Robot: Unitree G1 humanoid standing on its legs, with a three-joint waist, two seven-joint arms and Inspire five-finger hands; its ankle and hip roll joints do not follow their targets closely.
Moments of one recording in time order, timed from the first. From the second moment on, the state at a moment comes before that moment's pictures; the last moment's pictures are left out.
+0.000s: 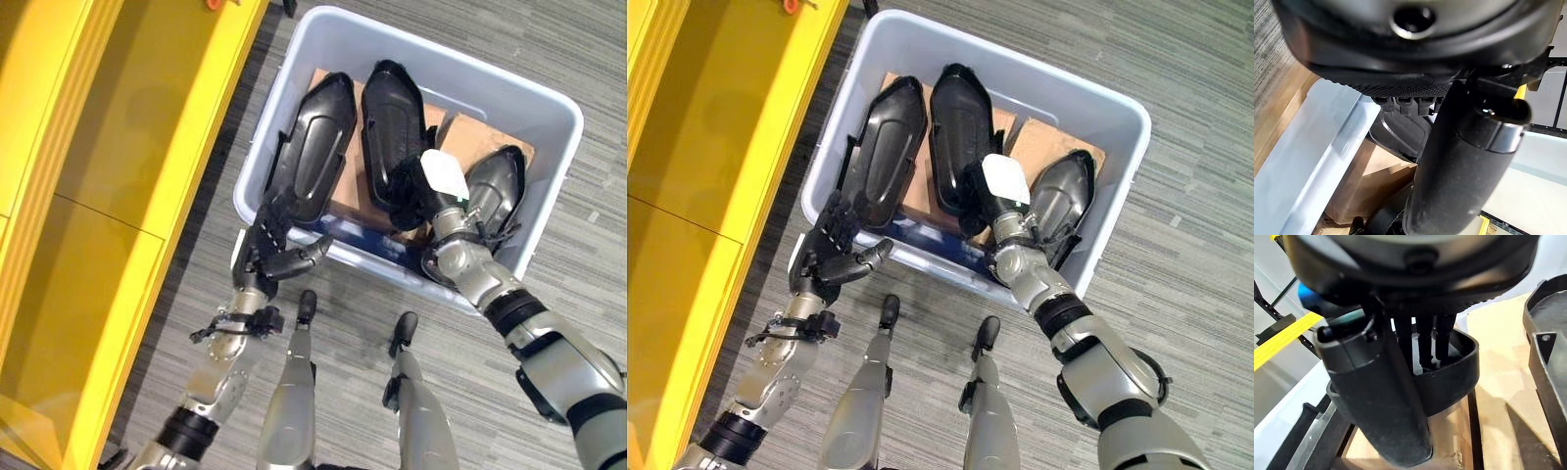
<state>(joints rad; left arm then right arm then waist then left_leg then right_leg) -0.20 0.42 -0.32 0.03 -0.66 -0.23 0.21 -0.91 -0.49 0.61 0.75 -0.27 -0.02 -0.39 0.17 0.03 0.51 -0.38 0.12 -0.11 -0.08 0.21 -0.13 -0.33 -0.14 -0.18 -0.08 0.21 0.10</state>
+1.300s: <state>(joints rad) -0.06 0.42 -0.14 0.01 -0.65 -0.18 0.14 -0.43 -0.65 0.23 0.04 -0.27 -0.03 -0.25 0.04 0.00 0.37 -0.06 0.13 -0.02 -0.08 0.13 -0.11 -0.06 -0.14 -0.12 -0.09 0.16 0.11</state>
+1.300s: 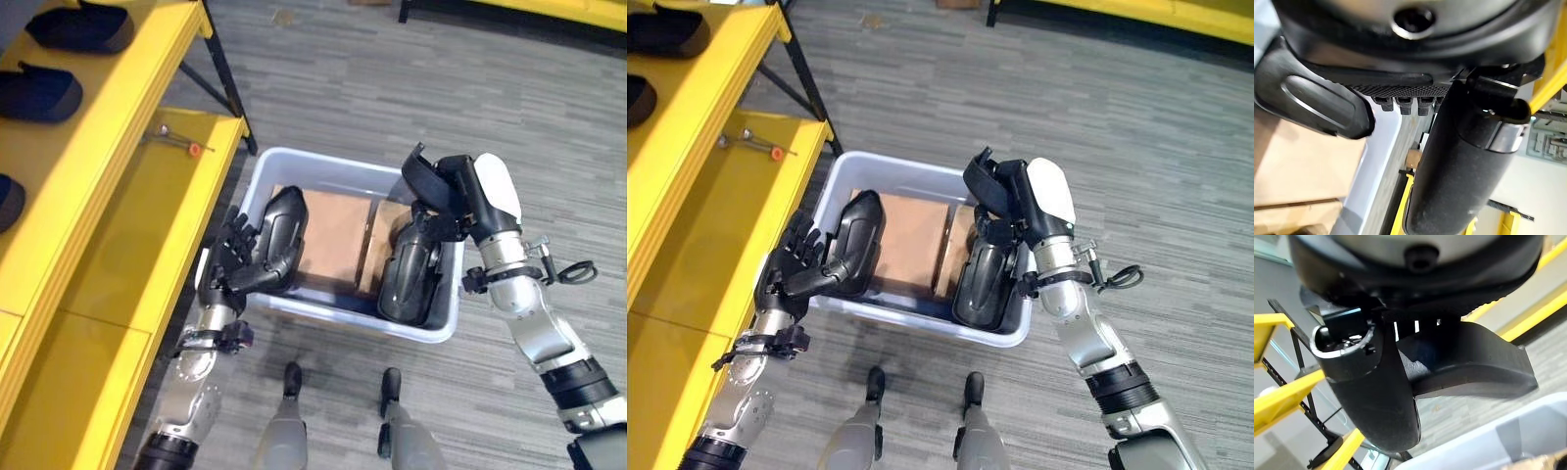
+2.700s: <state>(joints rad) 0.07 0.41 -0.14 0.12 -0.62 -0.14 0.11 -0.36 -0.73 0.30 -0.06 -0.43 -0.09 -0.18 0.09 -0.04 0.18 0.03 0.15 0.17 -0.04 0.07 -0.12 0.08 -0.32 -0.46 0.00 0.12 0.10</state>
